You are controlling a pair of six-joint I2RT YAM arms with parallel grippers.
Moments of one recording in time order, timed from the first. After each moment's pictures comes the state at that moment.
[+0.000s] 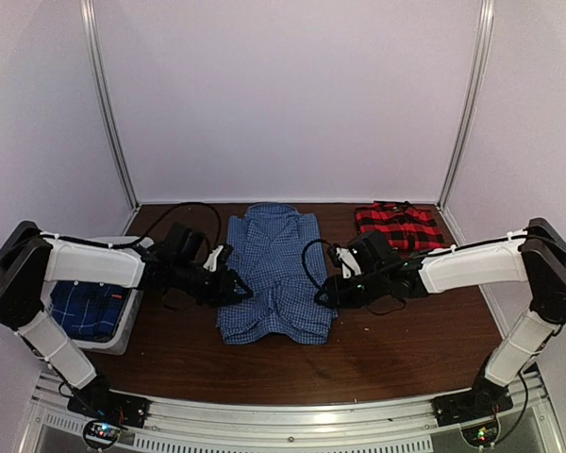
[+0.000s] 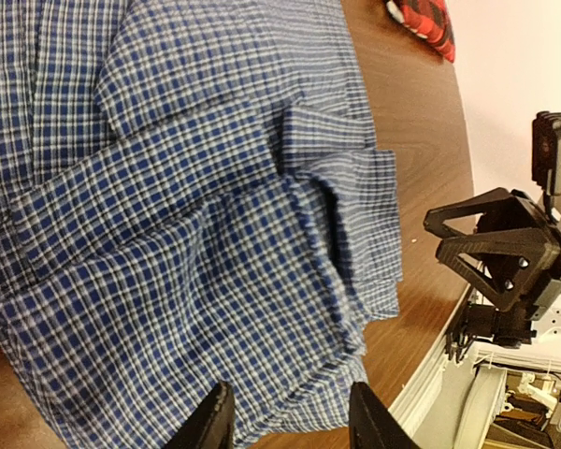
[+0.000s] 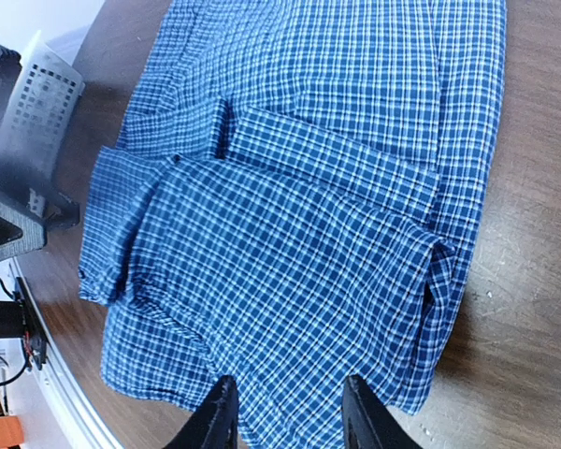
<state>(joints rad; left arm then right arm) -0.64 1.61 0.82 -0.02 0.51 -0.73 0.79 1.65 0.90 -0.06 -0.20 0.62</state>
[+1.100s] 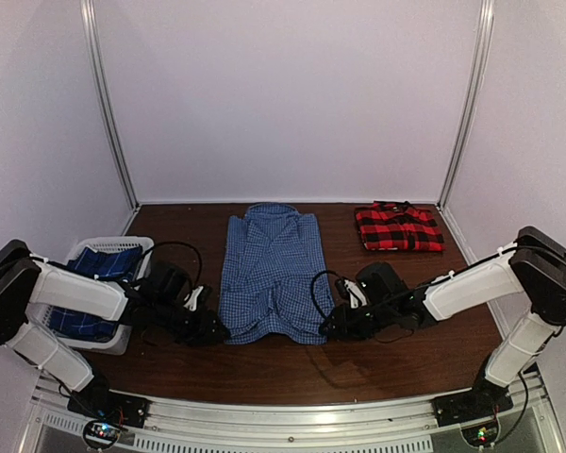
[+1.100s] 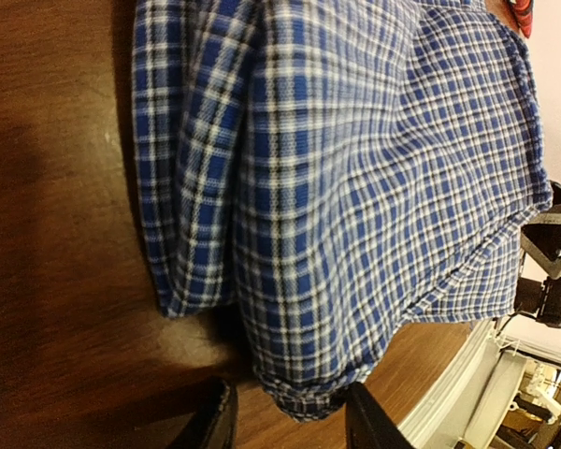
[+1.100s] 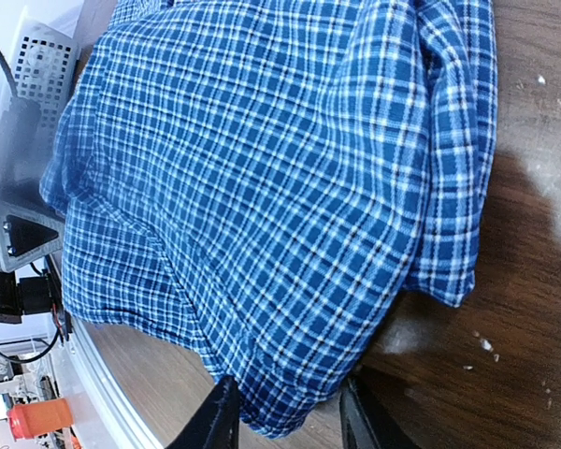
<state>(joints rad) -0.65 1.44 0.50 0.01 0.48 -0.79 0.84 1.62 0.64 0.17 -0.32 0.83</state>
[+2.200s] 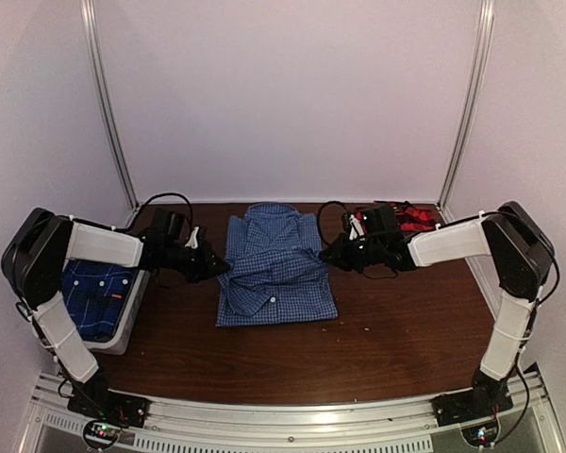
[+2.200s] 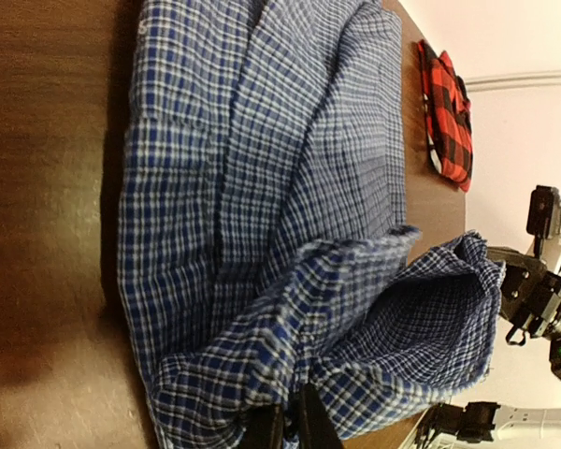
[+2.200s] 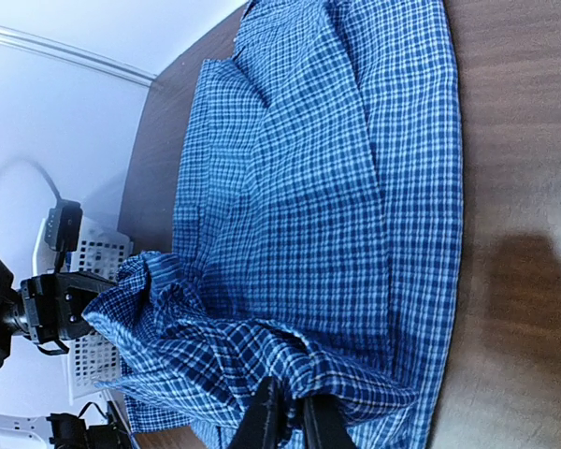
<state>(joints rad) -0.41 1.70 0.89 0.06 0.54 -0.80 0.57 1.82 1.03 0.21 -0.36 0.81</state>
